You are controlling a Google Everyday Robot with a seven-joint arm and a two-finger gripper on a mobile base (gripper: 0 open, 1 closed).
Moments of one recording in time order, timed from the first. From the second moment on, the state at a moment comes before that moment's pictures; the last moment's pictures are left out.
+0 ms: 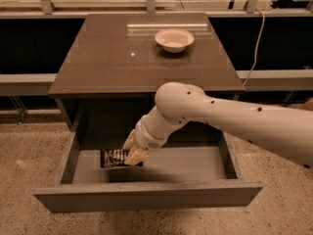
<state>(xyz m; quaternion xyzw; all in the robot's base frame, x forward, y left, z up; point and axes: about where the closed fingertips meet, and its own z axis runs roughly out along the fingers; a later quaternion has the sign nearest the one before) 0.497 0.073 0.669 -0.72 0.63 0.20 0.21</state>
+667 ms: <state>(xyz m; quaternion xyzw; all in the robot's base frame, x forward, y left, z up) 0.503 0.062 0.736 -0.71 0.62 0.23 0.25</state>
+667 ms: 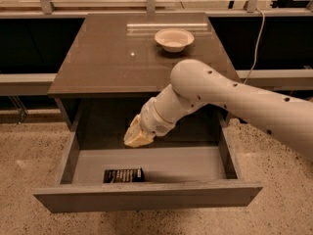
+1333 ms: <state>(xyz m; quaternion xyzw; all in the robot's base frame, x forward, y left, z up) 0.500 0.056 0.755 -0.71 0.63 0.22 0.22</state>
